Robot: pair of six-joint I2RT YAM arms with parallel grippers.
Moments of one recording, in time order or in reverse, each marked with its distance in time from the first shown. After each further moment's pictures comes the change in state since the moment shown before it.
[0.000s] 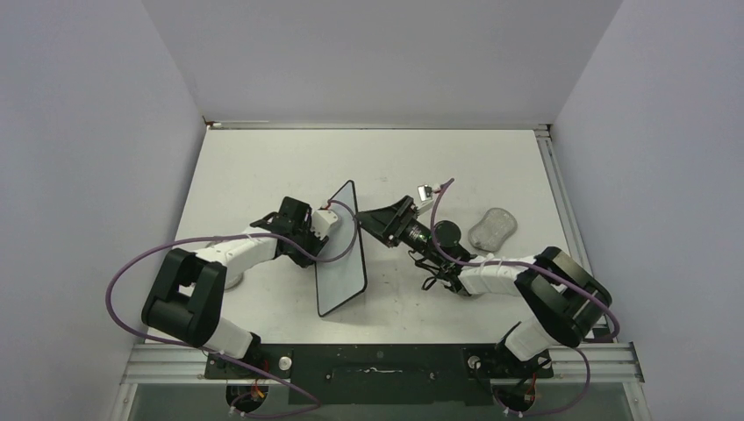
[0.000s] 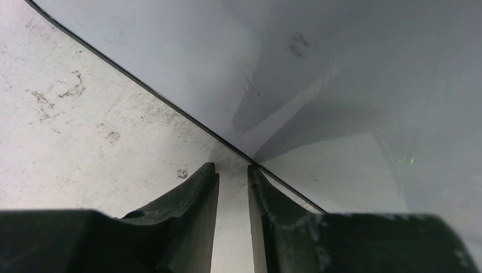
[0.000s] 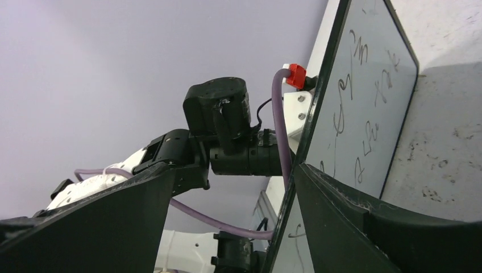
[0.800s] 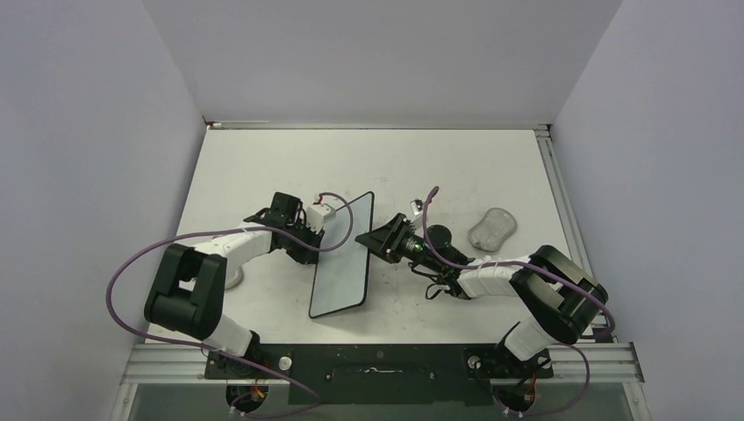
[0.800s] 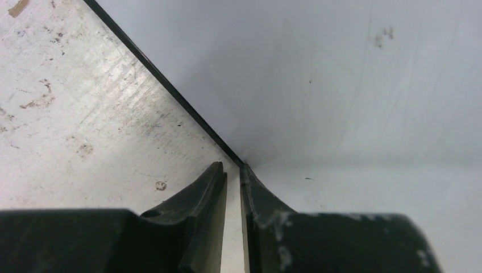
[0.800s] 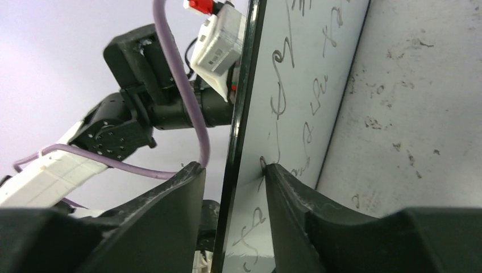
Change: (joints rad) left arm 0.081 0.031 0.022 -0.010 0.204 -0.065; right arm 0.019 0.038 -0.042 -0.108 -0.058 0.025
